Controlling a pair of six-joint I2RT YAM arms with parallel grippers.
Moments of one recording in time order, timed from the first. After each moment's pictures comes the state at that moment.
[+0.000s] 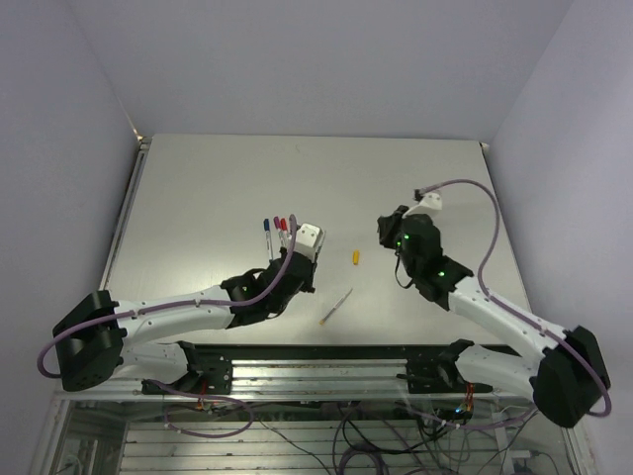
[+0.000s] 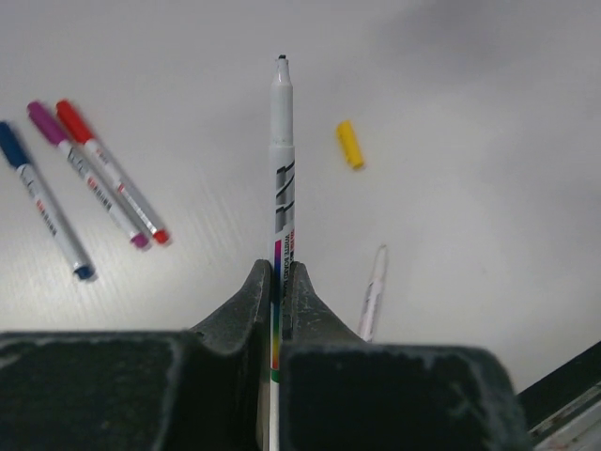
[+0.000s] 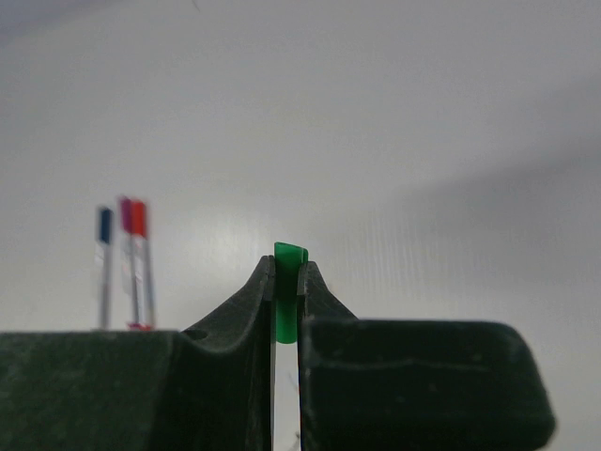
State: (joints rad) left arm -1.10 1.23 0.70 0.04 -0.55 -0.41; right arm 0.63 1.11 0.66 0.06 0.47 0.53
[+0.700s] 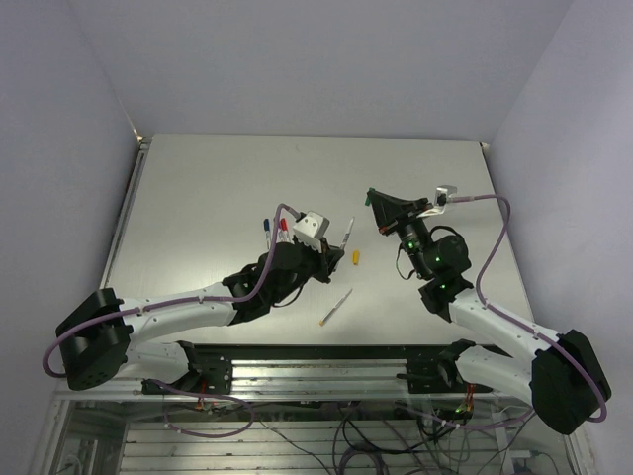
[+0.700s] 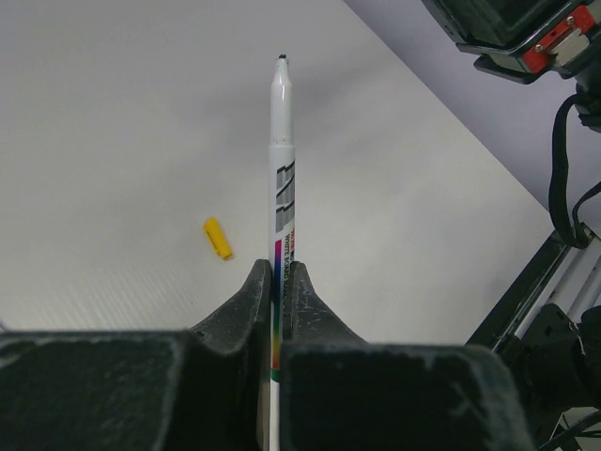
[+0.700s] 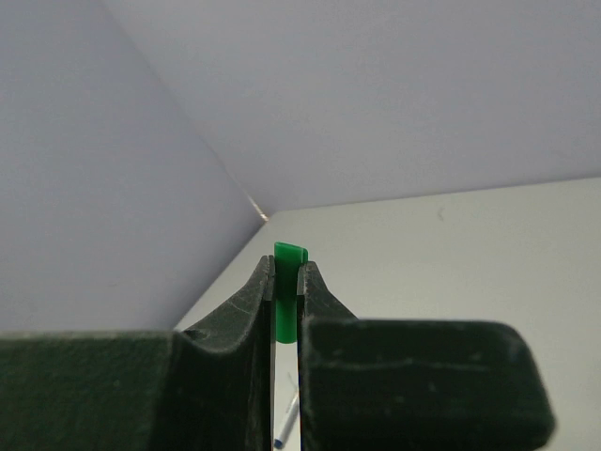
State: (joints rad) left arm -1.07 1.25 0.70 0.40 -0.29 -0.39; right arm 0.55 1.04 0.46 0.89 0.12 0.50
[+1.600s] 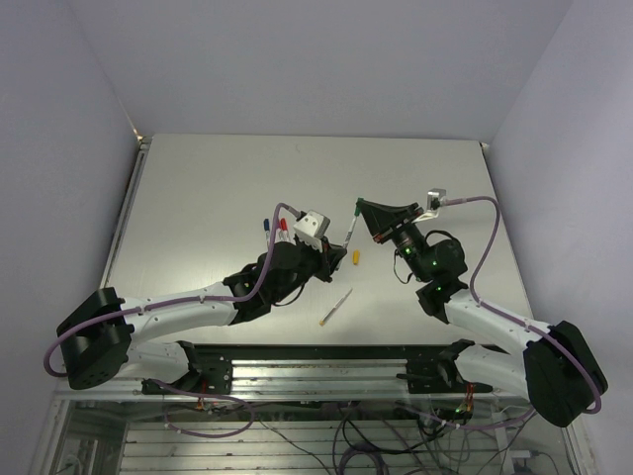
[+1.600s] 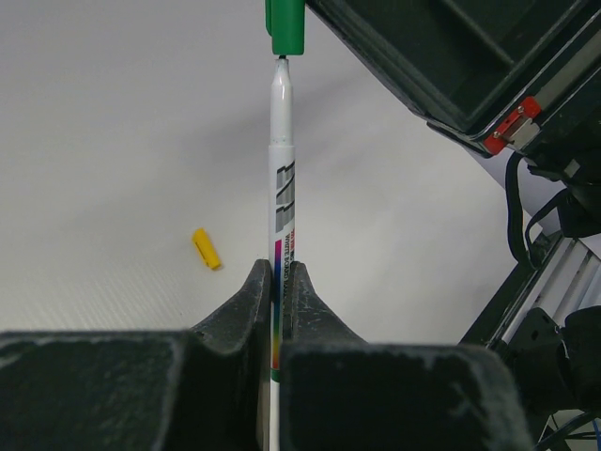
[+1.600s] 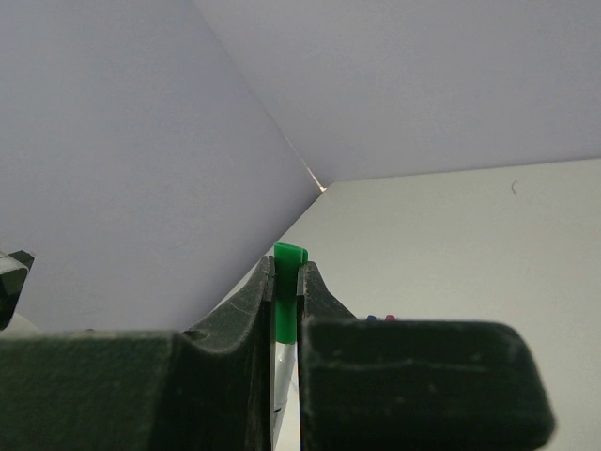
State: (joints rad) left arm -1.07 1.26 0.70 0.44 -0.27 -0.39; right arm 0.55 1.09 0.41 1.01 -0.04 0.59
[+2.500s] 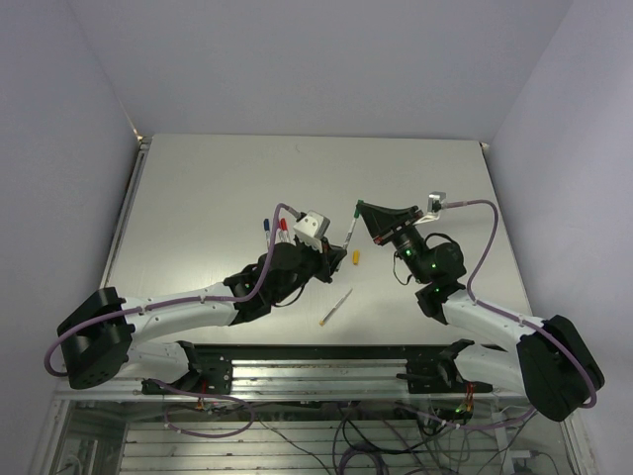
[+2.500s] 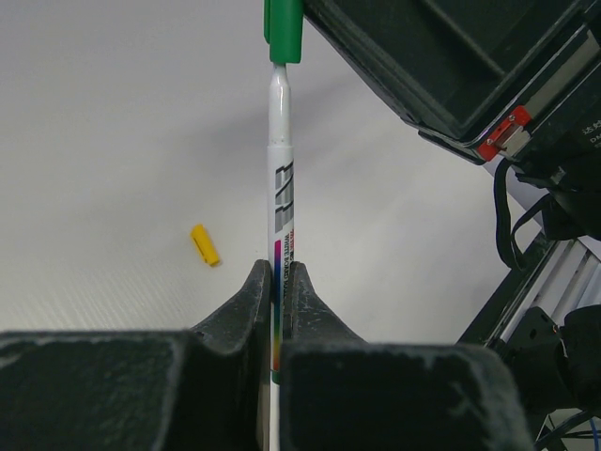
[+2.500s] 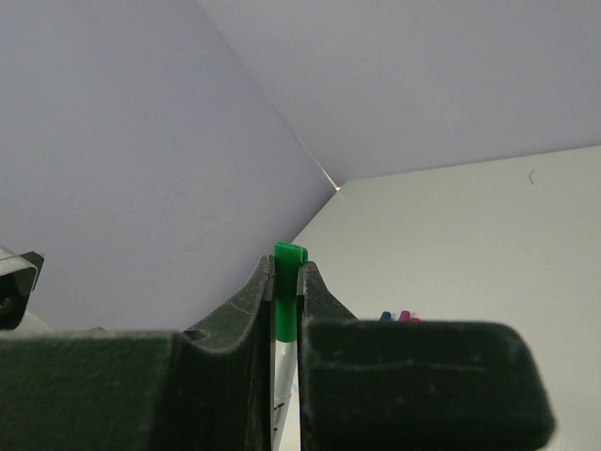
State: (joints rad) left arm -1.06 1.26 0.70 0.44 -0.27 -0.40; right arm 0.54 1.13 0.37 1.10 -0.06 0.66
